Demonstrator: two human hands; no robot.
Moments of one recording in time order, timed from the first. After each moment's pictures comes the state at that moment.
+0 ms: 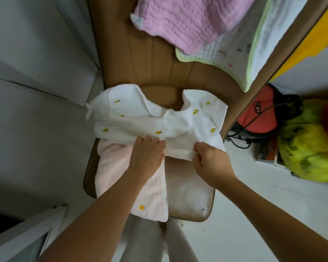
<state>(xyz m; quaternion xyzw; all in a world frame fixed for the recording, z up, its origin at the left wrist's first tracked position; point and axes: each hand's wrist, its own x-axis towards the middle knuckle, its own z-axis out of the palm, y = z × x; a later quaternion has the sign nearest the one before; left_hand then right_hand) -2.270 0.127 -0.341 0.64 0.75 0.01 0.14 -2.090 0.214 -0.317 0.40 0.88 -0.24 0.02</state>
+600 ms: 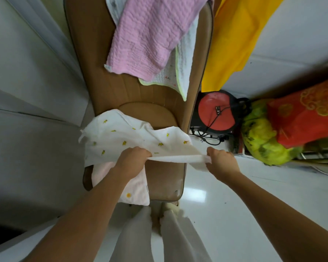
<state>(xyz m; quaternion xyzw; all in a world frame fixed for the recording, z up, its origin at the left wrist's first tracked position) -2.220 0.122 -0.222 0.64 0.72 -0.08 0.26 -1.968 0.230 -0.197 0.49 0.83 -0.15 0.23</state>
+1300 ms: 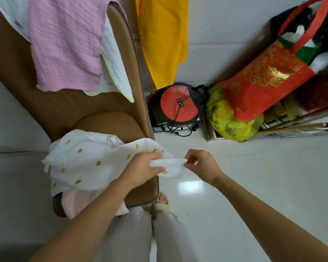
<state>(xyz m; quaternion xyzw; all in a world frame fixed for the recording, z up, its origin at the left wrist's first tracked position) -2.089 0.167 -0.188 0.57 0.67 0.09 0.46 -1.876 0.211 -0.198 0.60 0.67 -0.44 -0.02</state>
